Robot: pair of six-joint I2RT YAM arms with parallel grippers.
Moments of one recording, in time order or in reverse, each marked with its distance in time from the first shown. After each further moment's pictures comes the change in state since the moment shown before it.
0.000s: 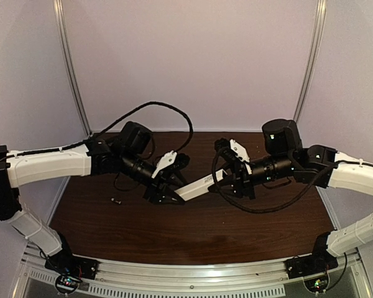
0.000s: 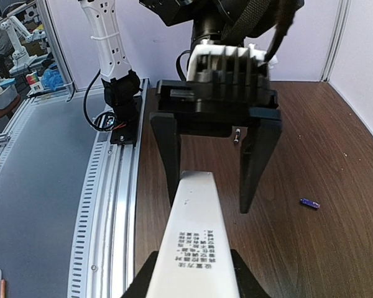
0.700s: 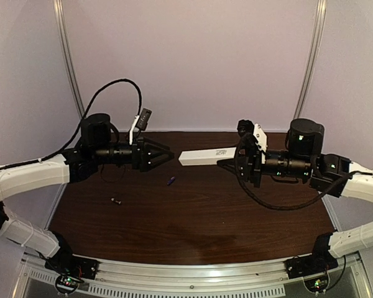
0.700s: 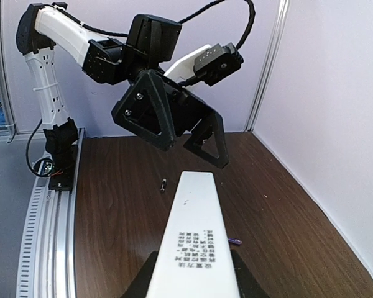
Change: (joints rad) left arm 0.179 -0.216 -0.235 0.592 -0.097 -0.876; right arm 0.002 -0.157 -0.120 0.252 0.242 -0.008
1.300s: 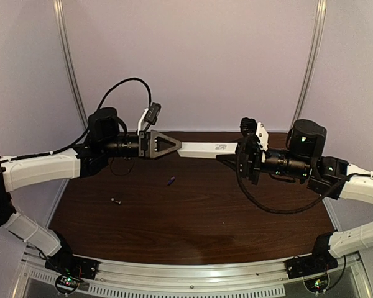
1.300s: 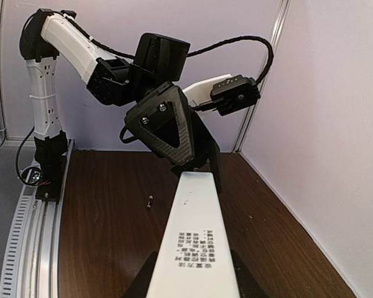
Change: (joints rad) left arm -0.018 0.118 0.071 0.174 0.131 -0.336; right arm 0.000 0.000 -0.032 0.134 0.017 -0.046
